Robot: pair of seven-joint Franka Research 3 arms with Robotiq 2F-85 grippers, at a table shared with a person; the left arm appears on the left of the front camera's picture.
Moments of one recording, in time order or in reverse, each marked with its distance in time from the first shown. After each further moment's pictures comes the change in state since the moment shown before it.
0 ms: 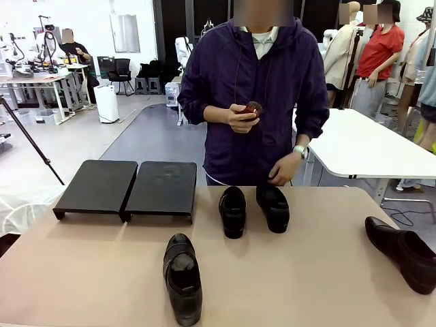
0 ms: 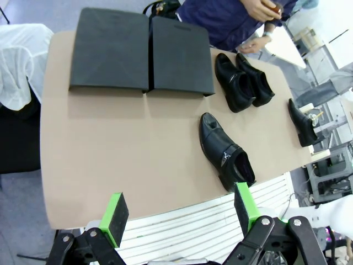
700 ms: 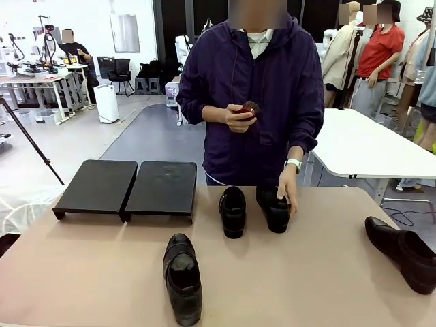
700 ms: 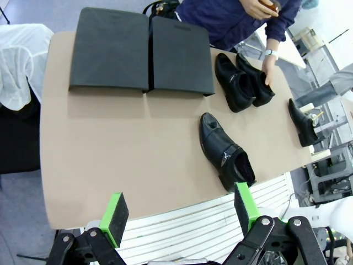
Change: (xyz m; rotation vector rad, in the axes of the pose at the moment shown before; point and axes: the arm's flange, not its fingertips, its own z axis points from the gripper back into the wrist) left arm 0.000 0.000 0.000 0.000 0.000 0.000; right arm -0.012 -0.020 0.000 0.050 -0.083 -0.019
